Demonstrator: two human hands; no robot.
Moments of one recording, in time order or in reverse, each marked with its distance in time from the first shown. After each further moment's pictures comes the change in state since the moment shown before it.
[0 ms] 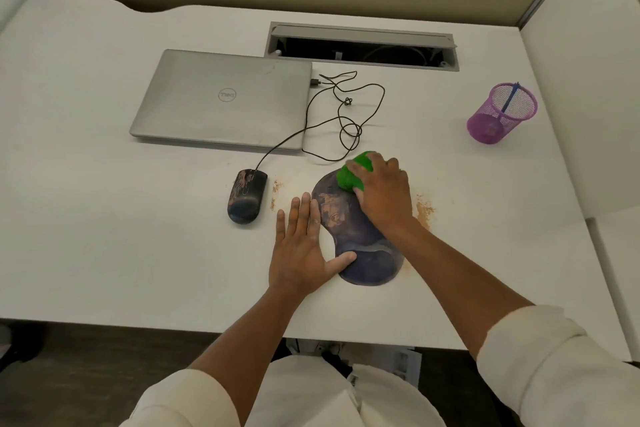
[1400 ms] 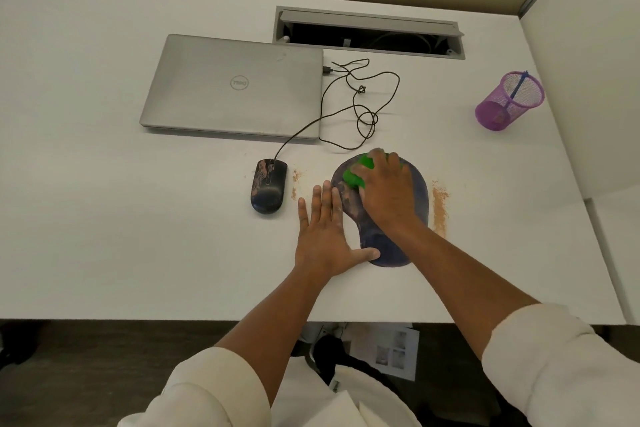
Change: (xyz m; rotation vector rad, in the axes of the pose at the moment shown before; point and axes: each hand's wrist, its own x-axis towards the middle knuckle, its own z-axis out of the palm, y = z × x) left_hand 0.006 -0.009 -0.012 -0.040 -0.203 0.046; right_hand -0.019 -0.053 -0.014 -0.091 0.023 0.048
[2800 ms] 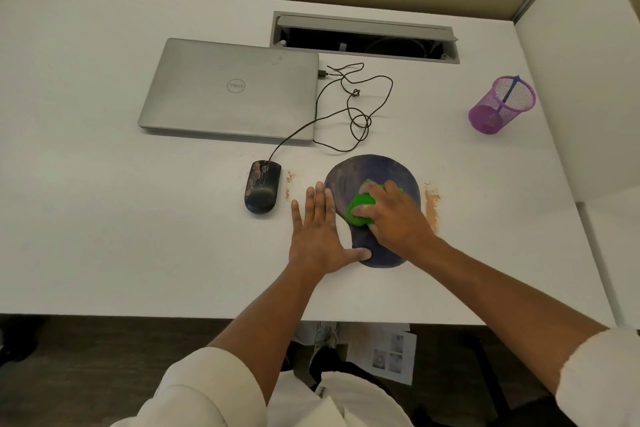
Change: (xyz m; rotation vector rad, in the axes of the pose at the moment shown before) left_hand 0.001 0.007 -0.007 0.020 -0.090 -0.046; right_hand -0.046 0.041 0.002 0.072 -0.117 -0.345
